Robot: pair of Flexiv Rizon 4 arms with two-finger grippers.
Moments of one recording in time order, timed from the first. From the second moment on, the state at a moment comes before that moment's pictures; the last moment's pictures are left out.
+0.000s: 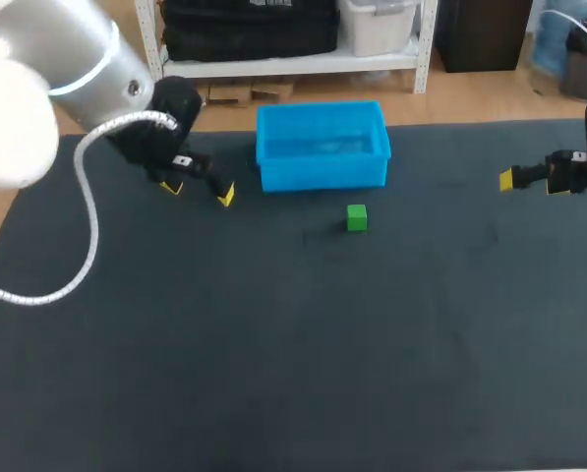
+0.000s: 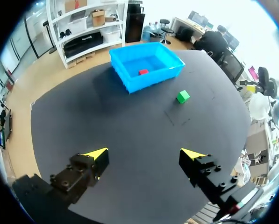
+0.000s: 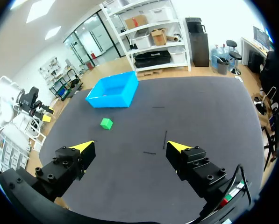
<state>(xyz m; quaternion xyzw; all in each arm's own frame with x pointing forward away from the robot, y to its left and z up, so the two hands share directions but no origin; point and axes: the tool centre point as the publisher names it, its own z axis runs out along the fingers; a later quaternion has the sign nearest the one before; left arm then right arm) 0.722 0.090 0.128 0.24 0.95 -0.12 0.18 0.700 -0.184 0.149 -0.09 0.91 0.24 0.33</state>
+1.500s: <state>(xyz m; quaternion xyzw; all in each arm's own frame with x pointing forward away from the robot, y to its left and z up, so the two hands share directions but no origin) 0.716 0.093 0.126 0.23 0.93 -0.14 0.25 0.756 -0.072 0.115 -0.09 0.98 0.00 0.19</state>
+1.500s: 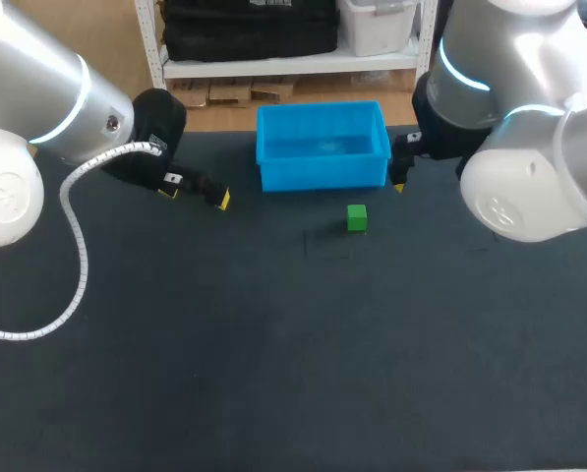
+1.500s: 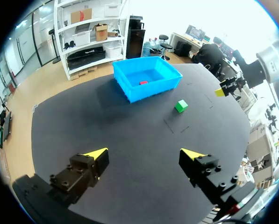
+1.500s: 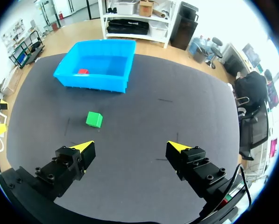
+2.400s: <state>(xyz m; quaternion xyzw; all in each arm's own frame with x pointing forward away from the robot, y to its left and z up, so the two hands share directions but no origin) 0.716 0.093 0.126 0.23 0.93 -0.14 0.25 0.760 -0.027 0.105 0.05 0.98 0.05 0.16</state>
